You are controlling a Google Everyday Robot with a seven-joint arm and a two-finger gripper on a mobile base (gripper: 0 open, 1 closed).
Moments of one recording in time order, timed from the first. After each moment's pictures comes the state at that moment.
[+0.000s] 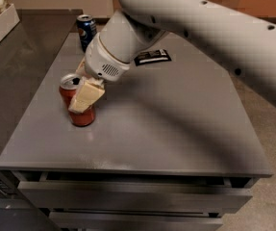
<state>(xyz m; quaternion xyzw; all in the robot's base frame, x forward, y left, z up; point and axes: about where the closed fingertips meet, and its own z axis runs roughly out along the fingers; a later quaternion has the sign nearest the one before) 0.499 0.134 0.906 -0.72 0.60 0.23 0.27</state>
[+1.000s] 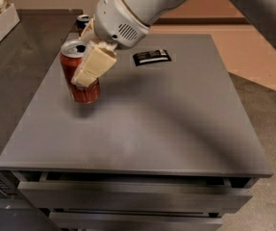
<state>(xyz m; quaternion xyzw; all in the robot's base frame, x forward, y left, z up) 0.487 0.106 0.995 -0.72 0.57 0.23 0.31</state>
